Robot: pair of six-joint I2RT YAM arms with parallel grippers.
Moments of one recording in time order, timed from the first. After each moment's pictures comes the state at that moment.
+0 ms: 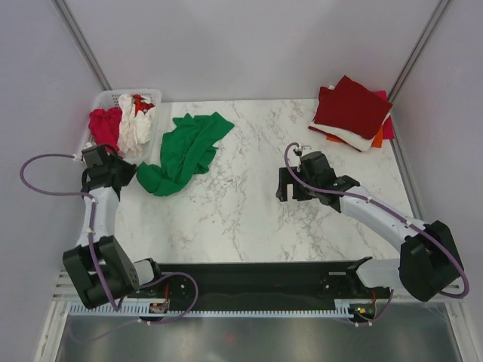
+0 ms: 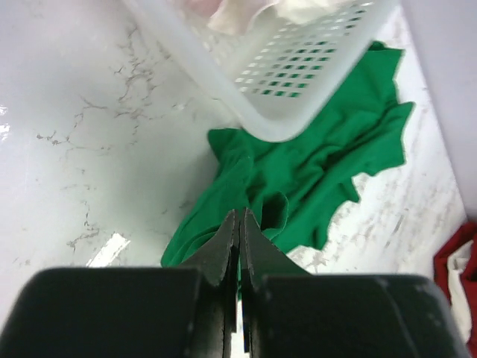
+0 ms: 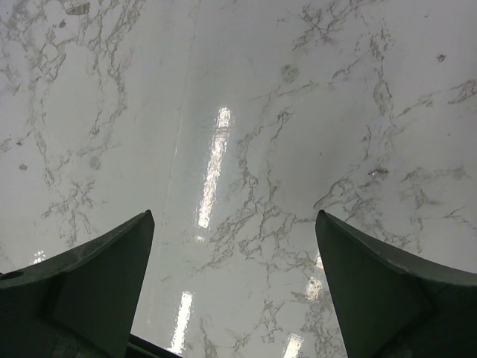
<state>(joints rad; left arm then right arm) 0.37 1.29 0.84 -0.26 0.14 -0.72 0.52 1.30 0.83 -0.35 -0.02 0.40</state>
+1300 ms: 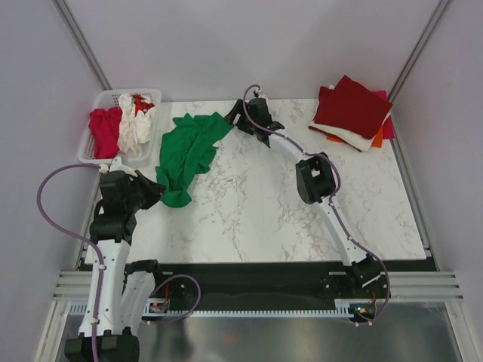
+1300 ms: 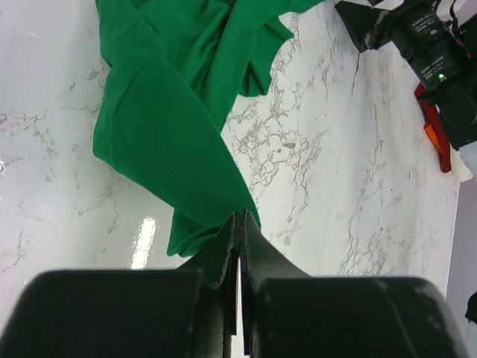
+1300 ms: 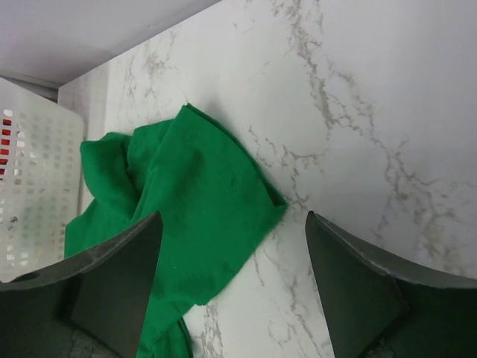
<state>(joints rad) 0.11 0.69 0.71 -0.58 0.21 -0.60 0.47 2.82 2.51 -0.10 -0.10 0.79</state>
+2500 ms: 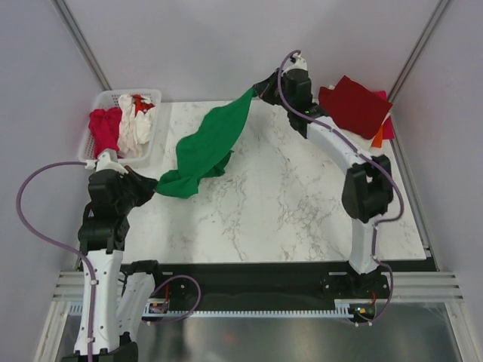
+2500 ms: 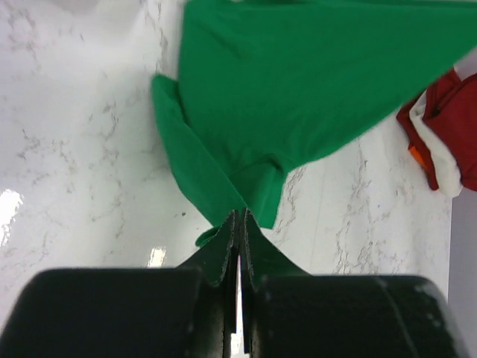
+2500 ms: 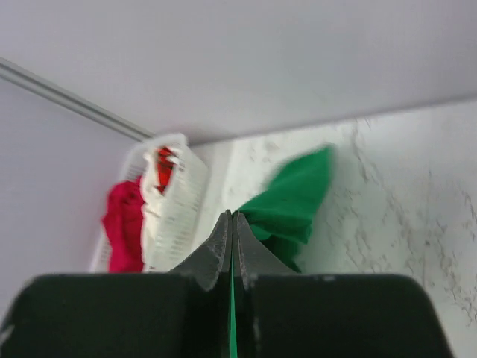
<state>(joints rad) 0.08 0.63 0.84 -0.68 0.14 -0.60 0.41 2.10 1.86 0.06 -0.06 0.75</state>
